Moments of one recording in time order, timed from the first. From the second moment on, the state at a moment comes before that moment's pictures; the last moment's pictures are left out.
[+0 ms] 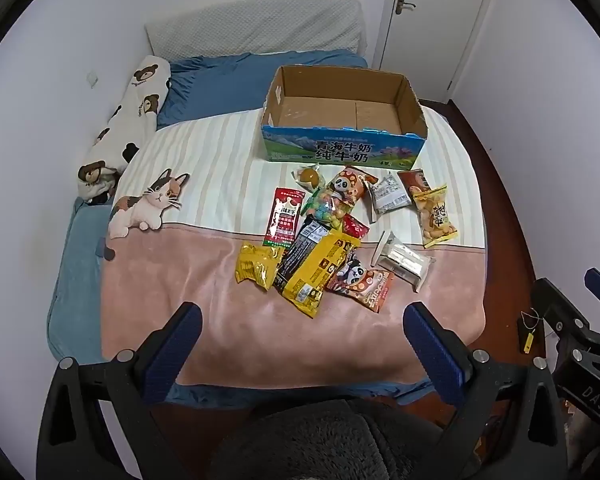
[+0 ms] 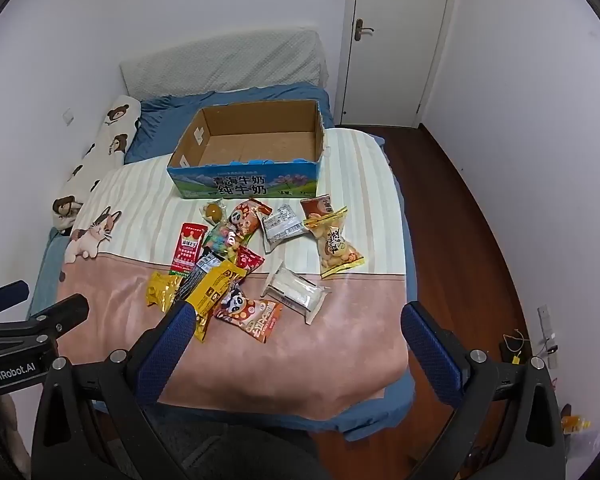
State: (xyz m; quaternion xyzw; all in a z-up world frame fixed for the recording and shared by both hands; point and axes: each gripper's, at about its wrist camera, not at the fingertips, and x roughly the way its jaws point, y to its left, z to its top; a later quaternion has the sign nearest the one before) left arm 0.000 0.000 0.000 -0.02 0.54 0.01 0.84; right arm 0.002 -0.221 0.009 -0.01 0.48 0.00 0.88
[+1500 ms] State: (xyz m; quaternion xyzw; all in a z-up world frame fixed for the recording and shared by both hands) left arm 0.002 -0.010 0.002 -0.04 0.54 0.00 0.84; right arm 0.002 -0.221 0.016 -0.02 0.47 0.00 0.88
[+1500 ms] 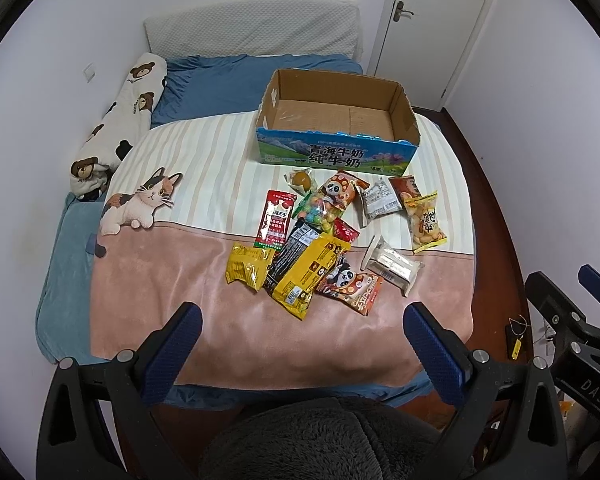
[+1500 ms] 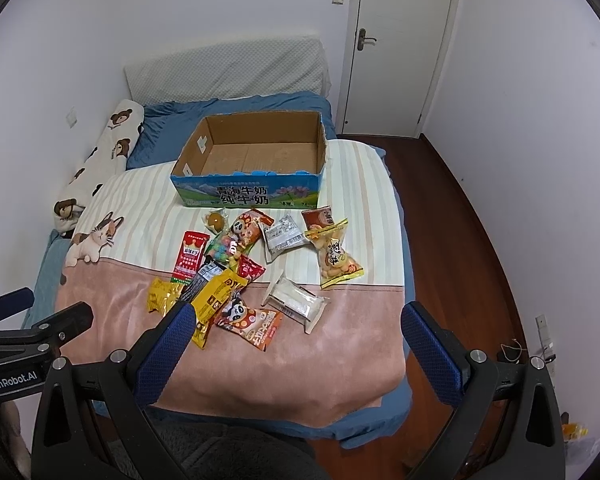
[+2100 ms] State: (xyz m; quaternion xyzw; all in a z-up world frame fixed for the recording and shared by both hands) left arm 0.004 -0.008 0.000 -0.04 0.54 0.00 0.84; right arm 0.002 -0.218 0.016 -0.01 0.47 0.00 0.88
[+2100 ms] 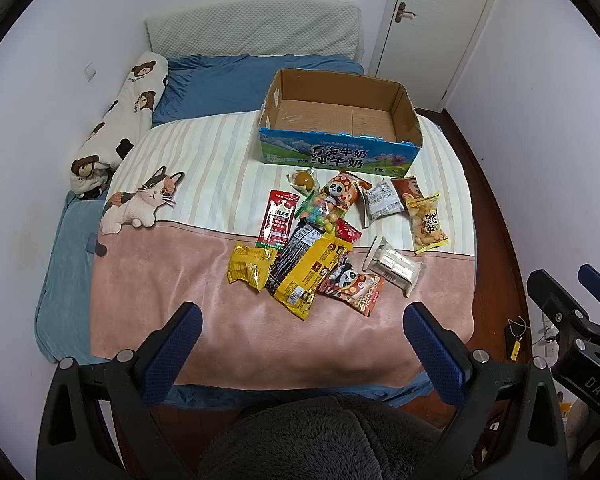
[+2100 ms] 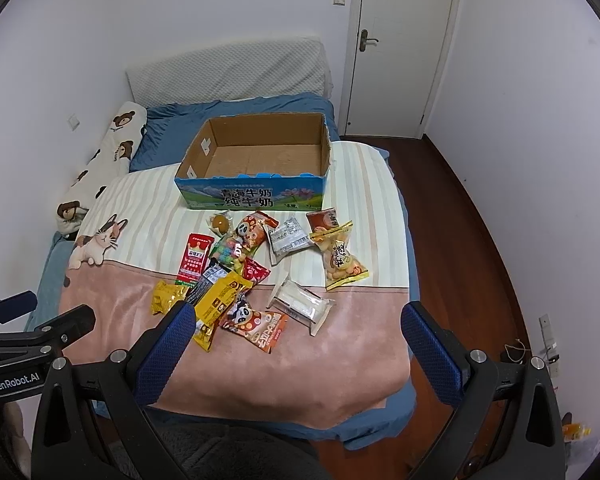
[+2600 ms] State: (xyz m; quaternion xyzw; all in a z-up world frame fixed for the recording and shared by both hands) left arm 0.004 -0.007 0.001 -0.05 0.54 0.00 0.84; right arm 0.003 -0.210 0.019 -0.02 0.47 0.00 0.88
